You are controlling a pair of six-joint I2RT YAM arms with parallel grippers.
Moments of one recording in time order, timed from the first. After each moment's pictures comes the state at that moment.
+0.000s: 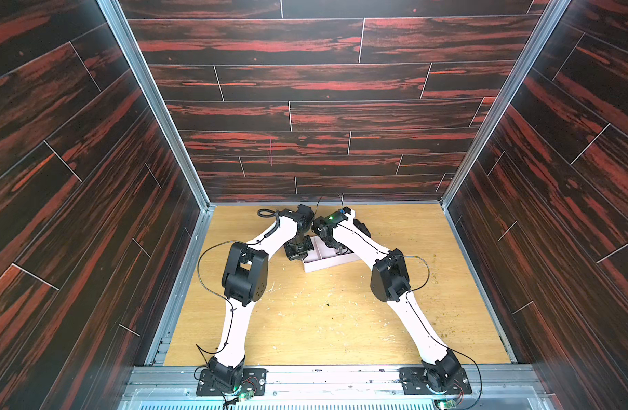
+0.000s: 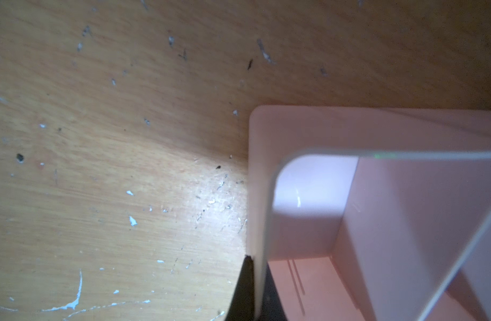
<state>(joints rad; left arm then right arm) -0.42 2.23 1.89 -1.10 0.10 -0.74 0.70 2.62 2.50 -1.60 1.08 0.76</state>
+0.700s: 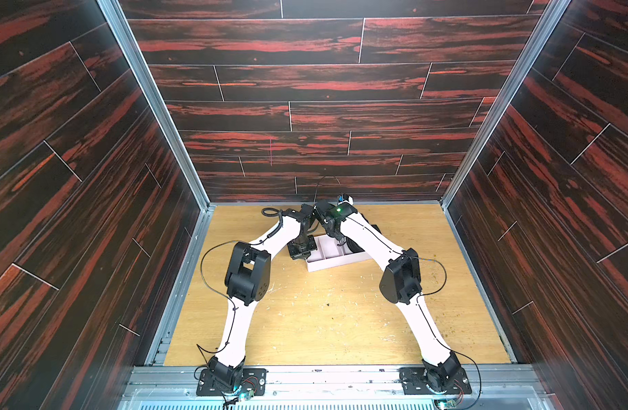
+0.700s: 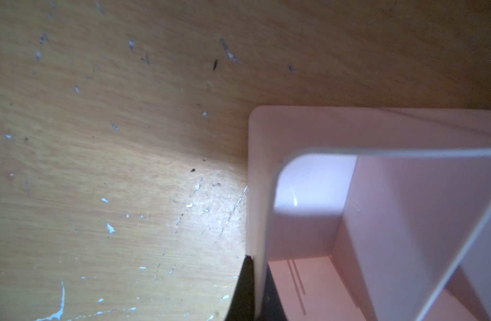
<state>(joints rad) -0.44 2.26 1.95 -1.11 0.10 -0.71 0.69 2.45 2.44 -1.37 0.99 0.56</state>
